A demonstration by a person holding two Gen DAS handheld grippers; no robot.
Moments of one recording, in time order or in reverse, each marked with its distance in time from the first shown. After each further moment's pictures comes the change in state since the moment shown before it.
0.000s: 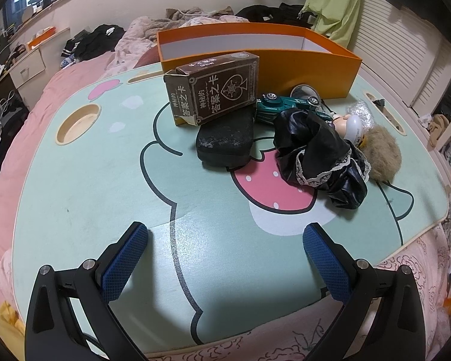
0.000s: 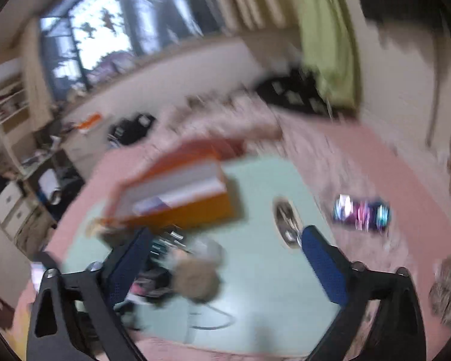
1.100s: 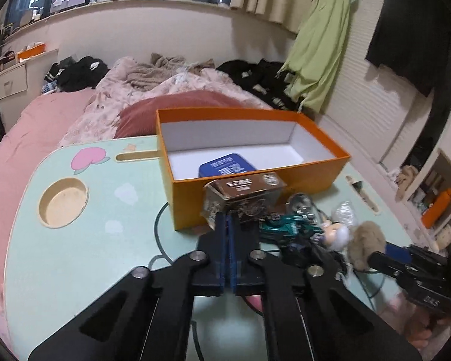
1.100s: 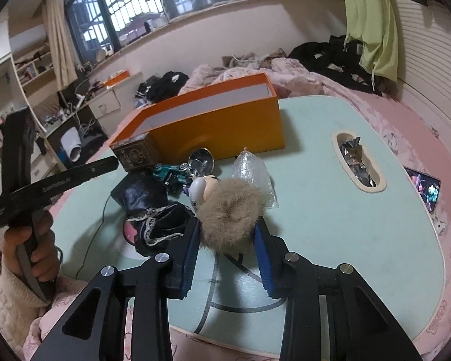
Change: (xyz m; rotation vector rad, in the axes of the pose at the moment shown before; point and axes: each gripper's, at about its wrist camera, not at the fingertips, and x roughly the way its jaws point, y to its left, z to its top) left arm -0.016 0.047 0.058 -0.038 -0.273 -0.221; right arm 0.053 0.036 -0.065 -0.150 0.076 0.142
